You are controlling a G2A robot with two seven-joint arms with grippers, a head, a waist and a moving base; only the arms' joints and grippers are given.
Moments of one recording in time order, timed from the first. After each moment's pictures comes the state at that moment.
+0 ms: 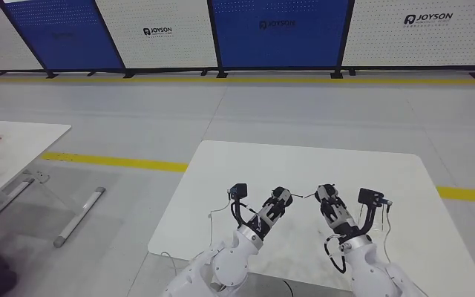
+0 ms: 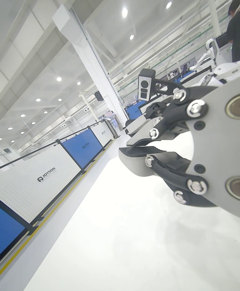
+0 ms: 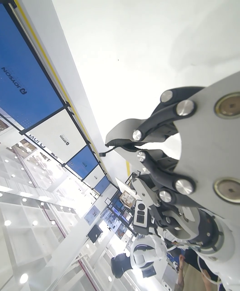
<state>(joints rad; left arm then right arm) 1.49 -1.25 -0.95 -1.81 0.22 0.02 0.14 -1.48 -1.11 1.05 -1.85 -0.44 0.07 -0.03</state>
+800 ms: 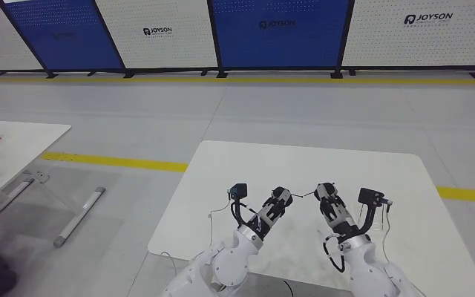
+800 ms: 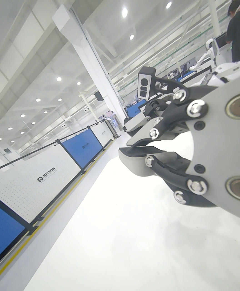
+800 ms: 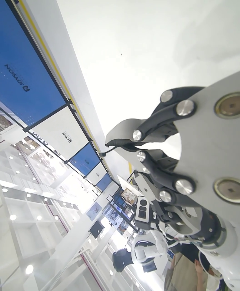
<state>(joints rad) 1.49 -1.25 -0.95 -1.81 0.22 0.02 0.14 -1.49 -1.14 1.07 -1.85 -0.46 0.05 -0.04</state>
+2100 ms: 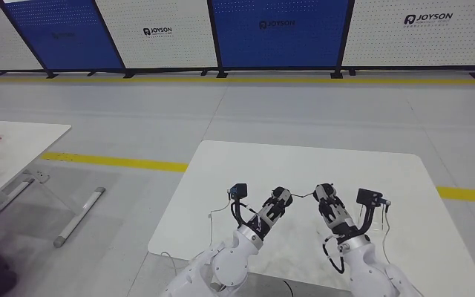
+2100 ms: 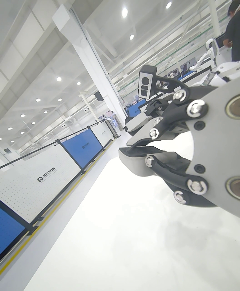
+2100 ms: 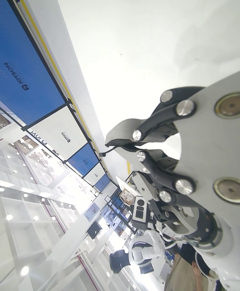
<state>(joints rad) 1.49 -1.25 -0.95 -1.81 0.22 0.02 0.14 -1.51 -1.17 1.10 -1.85 -0.52 0.03 0.01</state>
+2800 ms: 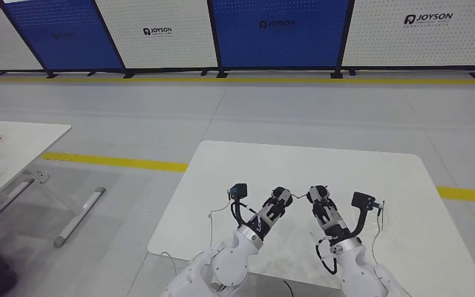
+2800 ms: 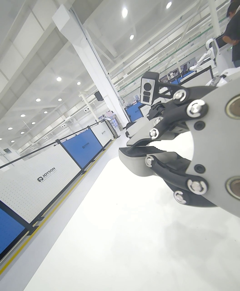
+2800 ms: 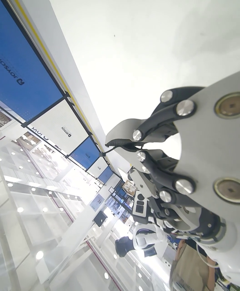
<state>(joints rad) 1.49 -1.25 -0.95 -1.81 0.22 0.02 0.14 -1.50 -1.21 1.06 -1.79 -0.46 -0.02 -0.08</state>
